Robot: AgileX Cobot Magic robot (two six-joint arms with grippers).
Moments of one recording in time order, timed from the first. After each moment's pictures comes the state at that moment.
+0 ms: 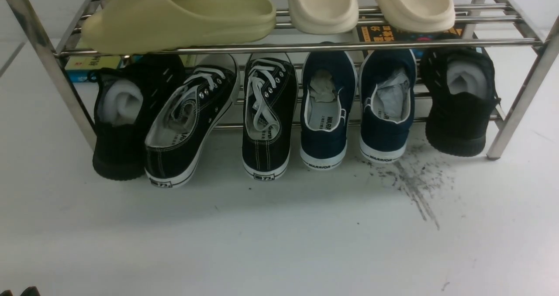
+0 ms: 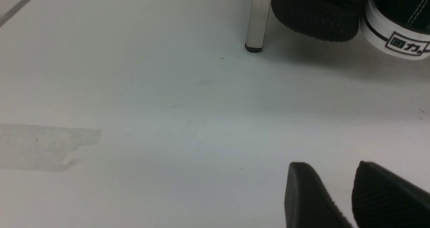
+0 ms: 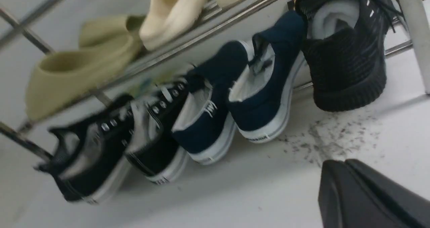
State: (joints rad) right arm -0.03 0.29 -0.45 0.63 0.60 -0.05; left arm -0.06 -0.01 0.02 0.21 0.38 -0.29
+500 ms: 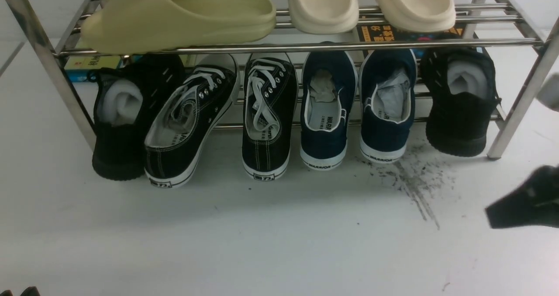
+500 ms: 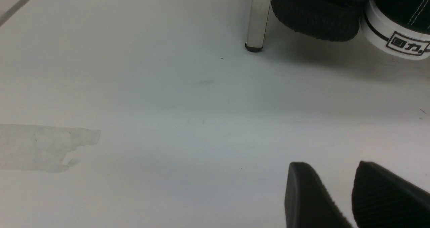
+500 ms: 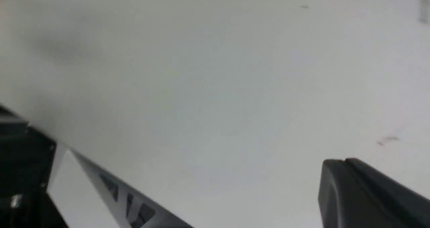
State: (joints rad) right arm 0.15 1.19 -0.94 0.71 1.10 -0.37; left arm -0.06 -0.01 0.02 0.21 0.38 -0.29
